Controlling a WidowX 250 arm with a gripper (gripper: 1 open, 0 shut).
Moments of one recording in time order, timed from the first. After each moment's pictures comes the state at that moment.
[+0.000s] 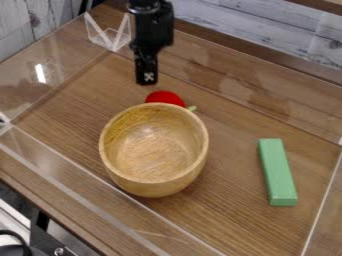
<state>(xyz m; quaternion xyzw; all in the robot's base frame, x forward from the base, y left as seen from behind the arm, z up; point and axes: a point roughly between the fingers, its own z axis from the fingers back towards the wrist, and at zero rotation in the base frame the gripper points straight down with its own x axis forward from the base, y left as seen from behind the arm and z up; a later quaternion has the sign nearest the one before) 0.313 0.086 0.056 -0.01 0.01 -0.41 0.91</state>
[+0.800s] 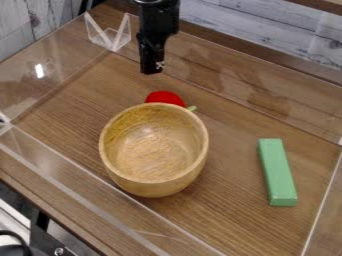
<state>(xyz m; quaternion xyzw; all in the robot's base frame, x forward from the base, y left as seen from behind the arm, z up) 0.329 0.097 0.068 0.00 0.00 -0.35 0.94</state>
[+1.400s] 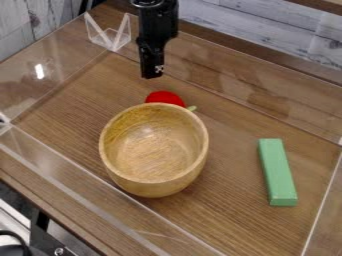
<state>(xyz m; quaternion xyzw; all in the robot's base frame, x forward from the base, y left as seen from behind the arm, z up) 0.326 0.093 0.063 -0.01 -0.01 -0.37 0.93</state>
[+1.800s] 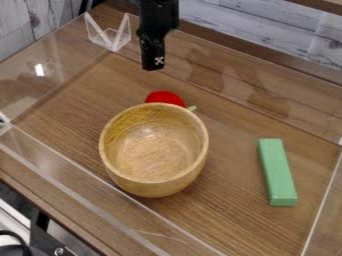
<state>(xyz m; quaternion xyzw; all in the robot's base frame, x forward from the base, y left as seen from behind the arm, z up) 0.330 0.094 0.074 -0.01 -0.02 -0.37 0.93</state>
